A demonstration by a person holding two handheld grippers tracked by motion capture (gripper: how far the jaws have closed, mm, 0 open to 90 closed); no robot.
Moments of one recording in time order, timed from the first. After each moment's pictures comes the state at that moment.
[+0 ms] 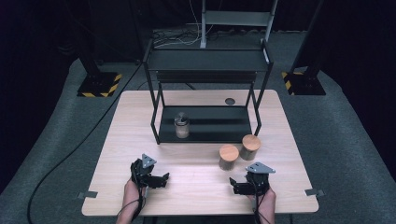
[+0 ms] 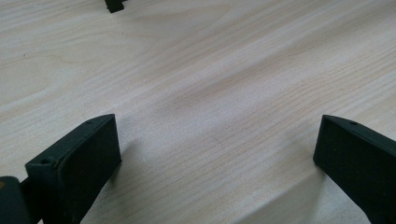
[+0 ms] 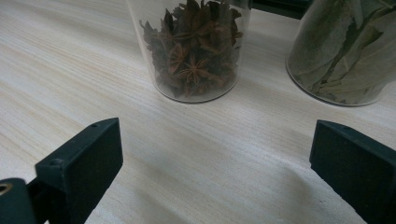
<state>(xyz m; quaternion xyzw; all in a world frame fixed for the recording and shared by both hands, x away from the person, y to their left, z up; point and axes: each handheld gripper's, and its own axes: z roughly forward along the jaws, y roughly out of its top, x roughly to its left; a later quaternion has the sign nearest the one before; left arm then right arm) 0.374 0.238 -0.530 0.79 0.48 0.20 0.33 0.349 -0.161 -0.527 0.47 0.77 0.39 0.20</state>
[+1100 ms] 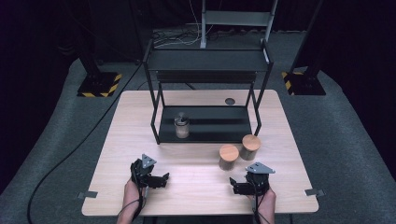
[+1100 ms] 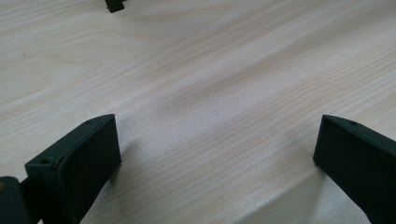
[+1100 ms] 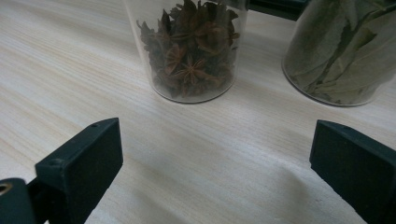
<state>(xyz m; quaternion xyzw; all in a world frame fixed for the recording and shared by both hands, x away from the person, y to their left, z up) 0.374 0.238 -0.530 0.79 0.48 0.20 0.33 0.347 -0.160 -0.527 0.47 0.76 0.38 0.21</state>
